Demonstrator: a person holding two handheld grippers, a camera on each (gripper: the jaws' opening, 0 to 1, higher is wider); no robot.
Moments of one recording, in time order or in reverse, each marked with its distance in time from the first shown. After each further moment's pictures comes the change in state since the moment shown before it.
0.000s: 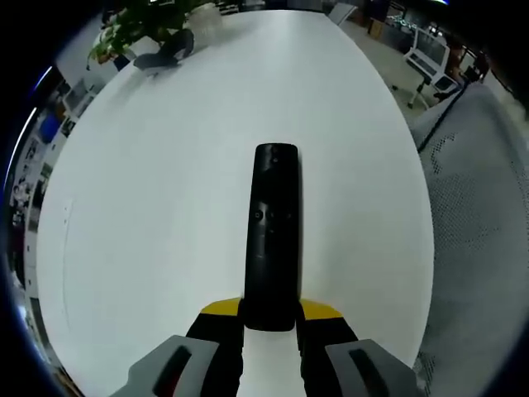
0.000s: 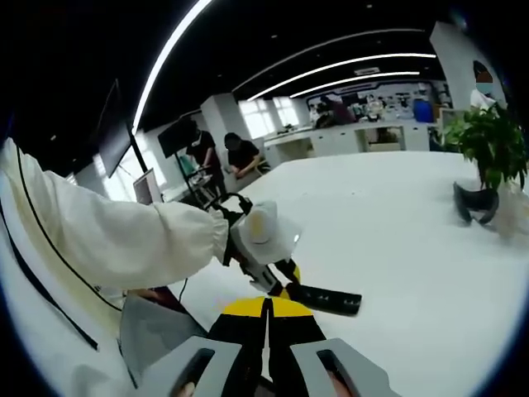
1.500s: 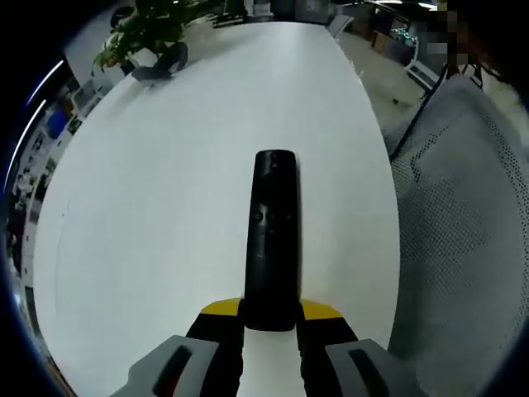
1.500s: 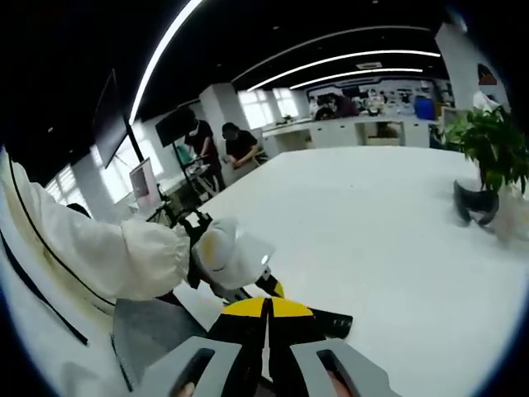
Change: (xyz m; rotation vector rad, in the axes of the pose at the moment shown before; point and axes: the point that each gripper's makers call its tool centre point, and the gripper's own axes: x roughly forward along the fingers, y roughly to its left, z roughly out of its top) left arm -0.001 -0.054 0.002 -0.041 -0.081 0.006; right arm 0.006 -0.008 -0.005 -0.012 0.052 -0.019
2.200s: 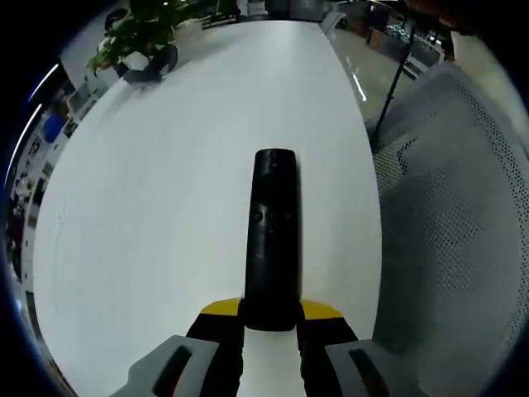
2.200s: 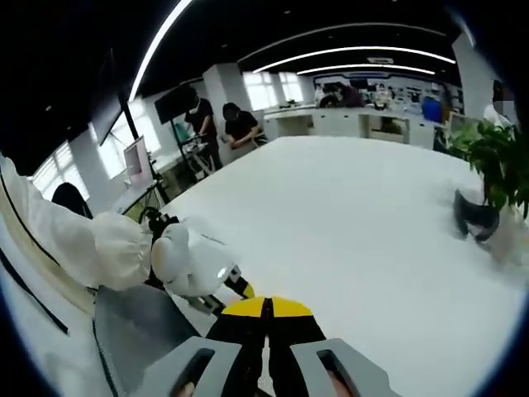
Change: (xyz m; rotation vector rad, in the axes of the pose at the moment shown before) left arm -0.003 -0.022 -0.006 0.026 0.020 -0.011; right arm 0.014 -0.026 0.000 -0.083 0.128 -0.026
